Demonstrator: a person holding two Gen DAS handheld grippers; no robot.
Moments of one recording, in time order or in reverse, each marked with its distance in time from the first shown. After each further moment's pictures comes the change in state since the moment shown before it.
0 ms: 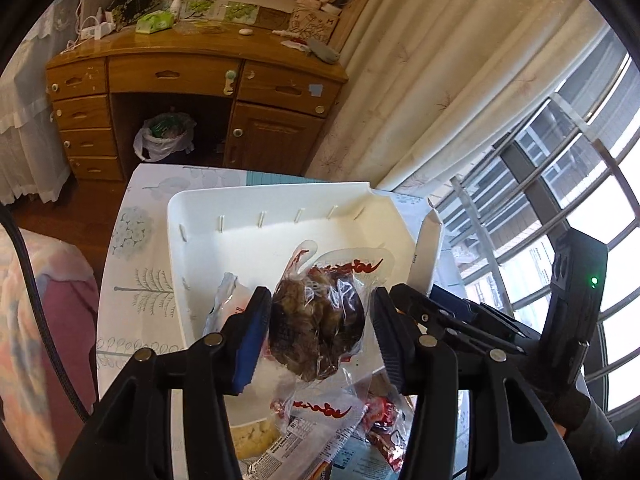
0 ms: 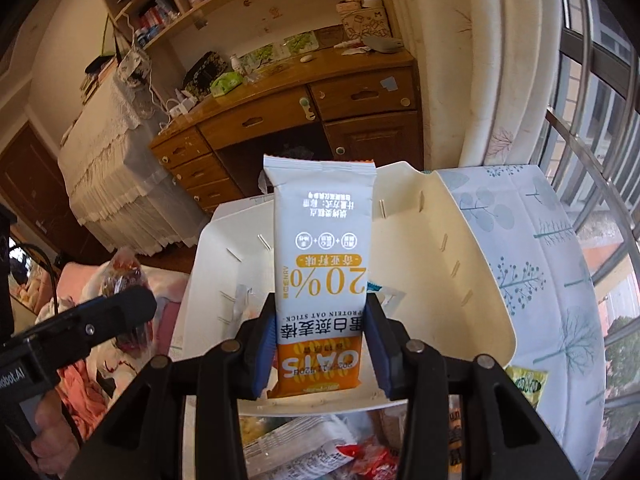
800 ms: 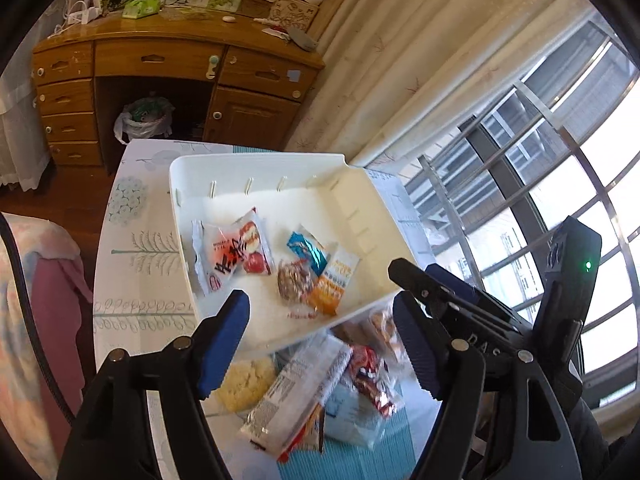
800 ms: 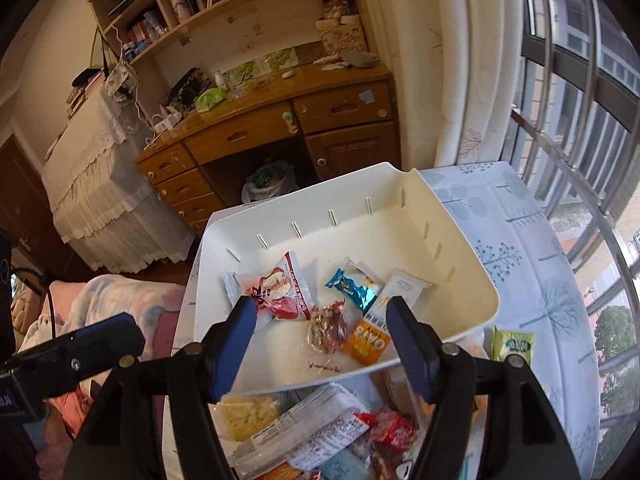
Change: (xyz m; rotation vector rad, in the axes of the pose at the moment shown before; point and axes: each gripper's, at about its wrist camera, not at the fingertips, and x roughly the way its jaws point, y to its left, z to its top) left arm -0.049 0.020 -0.043 0.032 0.049 -0.137; right arm -0.049 0.031 -0.040 0.079 -0.090 -0.121
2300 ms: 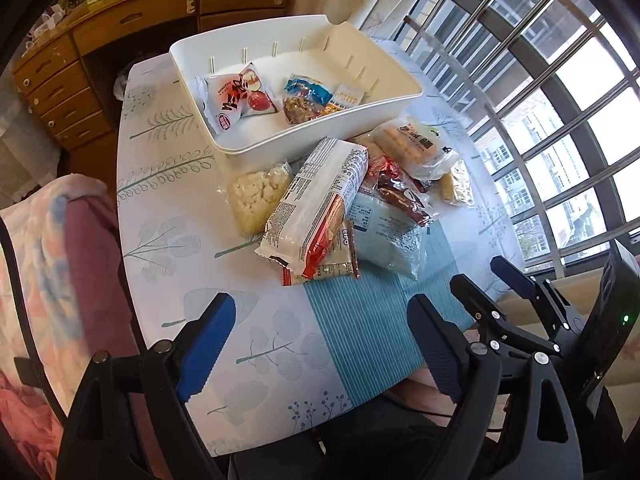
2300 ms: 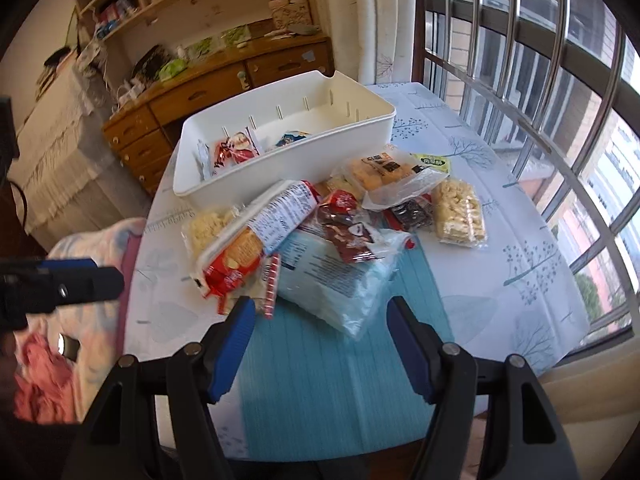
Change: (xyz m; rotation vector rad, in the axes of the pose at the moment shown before) left arm -0.020 -0.027 -0.136 0.186 0.331 0.165; right arm -0.091 -0.011 -0.194 0.014 0.065 -0.188
